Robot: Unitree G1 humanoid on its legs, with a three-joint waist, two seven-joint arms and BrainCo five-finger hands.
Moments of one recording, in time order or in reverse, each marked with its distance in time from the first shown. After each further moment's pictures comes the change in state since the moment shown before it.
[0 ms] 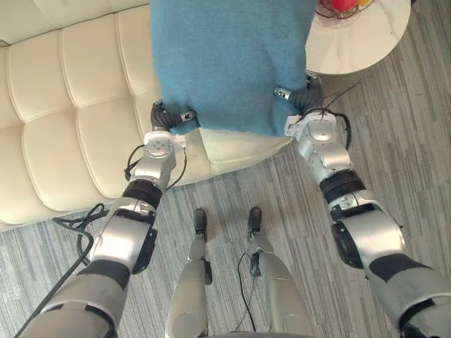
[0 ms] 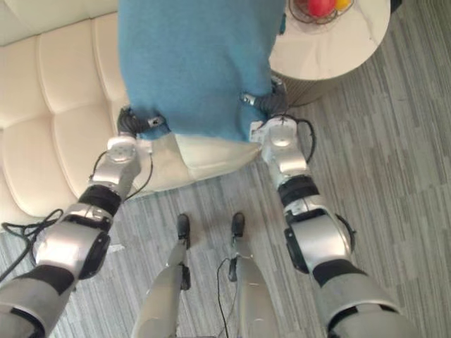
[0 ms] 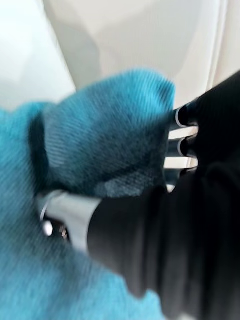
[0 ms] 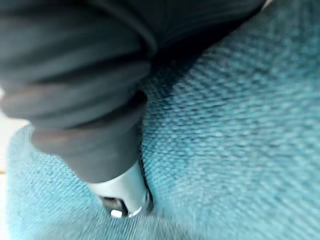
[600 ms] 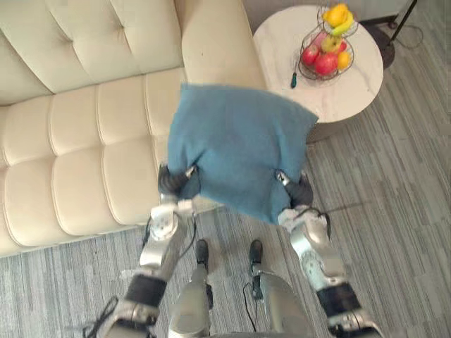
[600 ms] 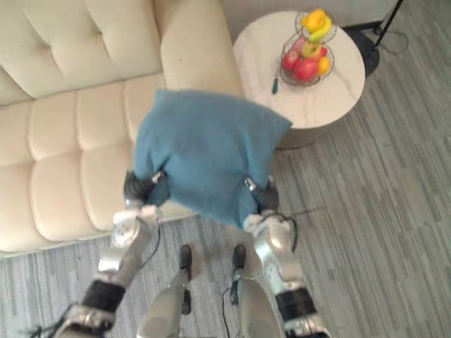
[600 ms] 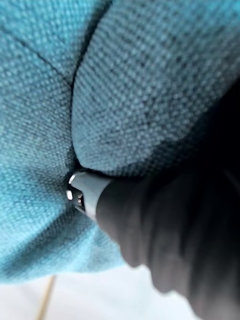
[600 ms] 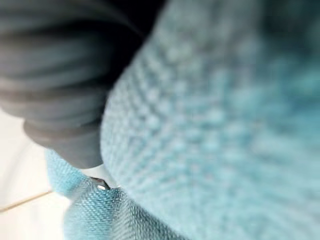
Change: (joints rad) left arm 0.947 -0.197 0.040 -0.863 -0.033 -0.060 0.009; right arm 0.921 0.146 0.033 -0.710 0.064 -0.015 0.094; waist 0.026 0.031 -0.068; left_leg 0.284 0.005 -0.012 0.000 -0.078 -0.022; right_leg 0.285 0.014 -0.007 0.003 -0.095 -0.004
